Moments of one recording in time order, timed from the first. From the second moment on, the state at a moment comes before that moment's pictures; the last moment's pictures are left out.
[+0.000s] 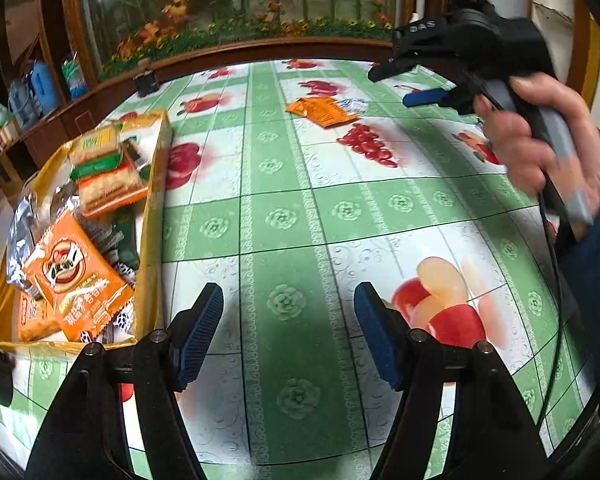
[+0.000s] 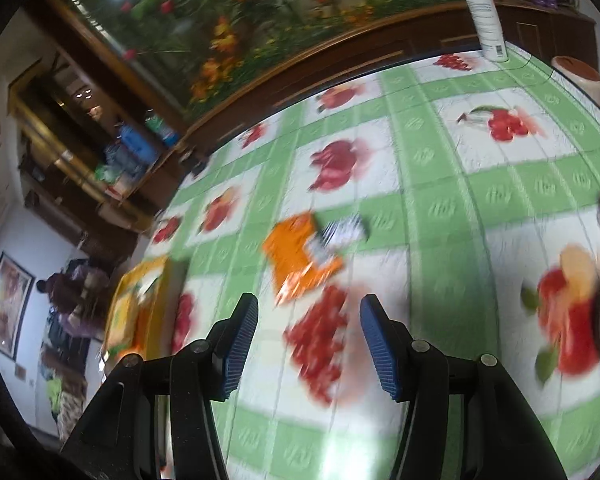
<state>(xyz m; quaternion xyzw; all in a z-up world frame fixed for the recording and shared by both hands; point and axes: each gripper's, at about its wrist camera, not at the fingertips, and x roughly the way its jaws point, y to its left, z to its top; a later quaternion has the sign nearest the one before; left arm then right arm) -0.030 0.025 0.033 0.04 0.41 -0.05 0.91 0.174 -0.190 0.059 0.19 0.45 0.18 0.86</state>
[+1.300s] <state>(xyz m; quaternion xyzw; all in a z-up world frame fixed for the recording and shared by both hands) -0.065 0.073 0.077 0.04 0.37 0.01 0.93 0.242 -0.099 0.040 -0.01 0.51 0.17 0.84</state>
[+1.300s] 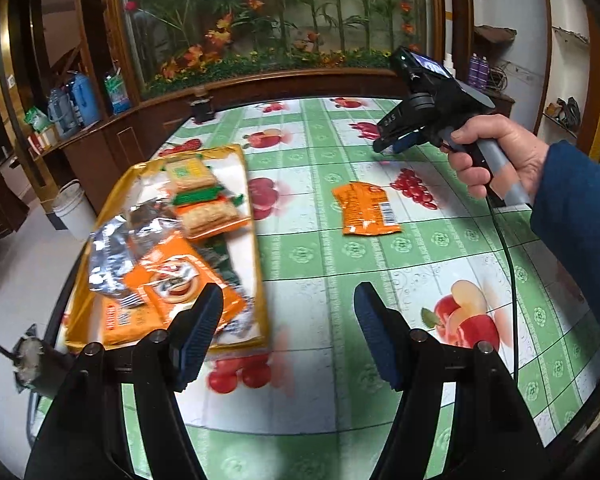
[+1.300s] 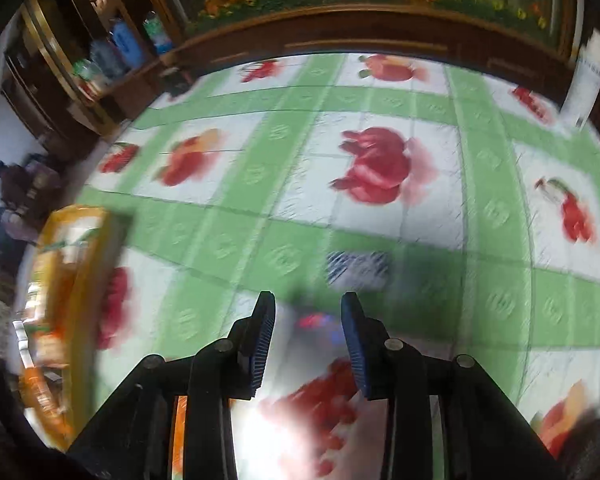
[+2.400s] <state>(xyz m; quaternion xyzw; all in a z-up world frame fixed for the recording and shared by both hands) -0.055 0.074 0.100 -0.01 0.37 -0.03 0.93 0.079 -0.174 0.067 0.13 0.45 0.28 0.84</state>
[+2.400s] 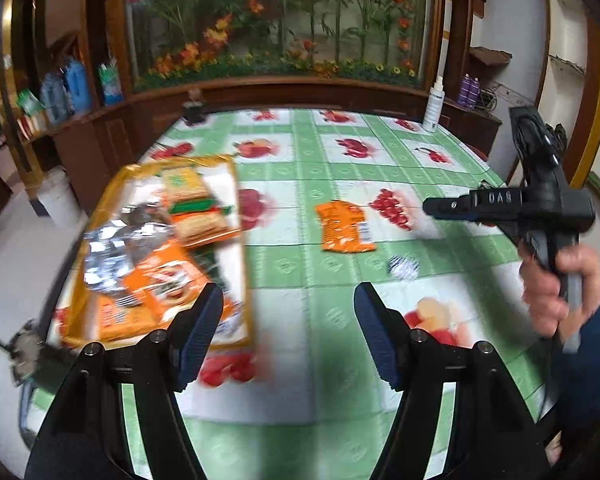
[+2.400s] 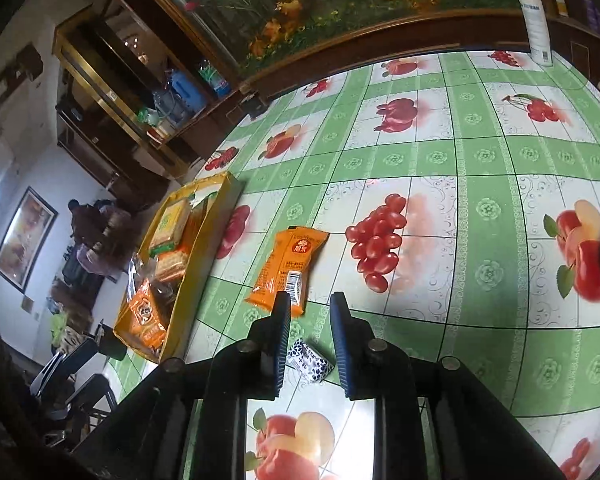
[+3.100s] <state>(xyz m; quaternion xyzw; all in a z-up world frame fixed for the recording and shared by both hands) 0.117 0.001 0.018 -0.02 0.52 -0.02 0.85 0.089 -0.218 0.079 0.20 0.42 0.28 0.84</state>
